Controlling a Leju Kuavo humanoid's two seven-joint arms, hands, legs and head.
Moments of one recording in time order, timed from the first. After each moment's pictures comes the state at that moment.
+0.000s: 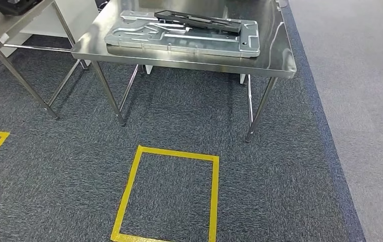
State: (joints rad) left arm -0.07 -0.15 0.68 -0.19 -0.64 0.10 -0.04; right arm -0.10 0.16 -1.00 -0.20 0.78 -0.02 -0.03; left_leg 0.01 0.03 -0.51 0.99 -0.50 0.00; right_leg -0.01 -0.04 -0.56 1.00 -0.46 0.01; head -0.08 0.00
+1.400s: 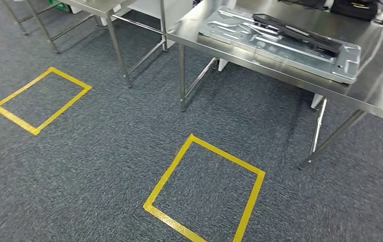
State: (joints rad) left arm -0.07 -0.15 0.71 -0.19 -0.86 0.16 -0.07; right arm -0.10 0.15 -0.94 -0.20 1.11 -0.04 0.00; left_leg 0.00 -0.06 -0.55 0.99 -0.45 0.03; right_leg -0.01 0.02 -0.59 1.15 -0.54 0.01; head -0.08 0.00
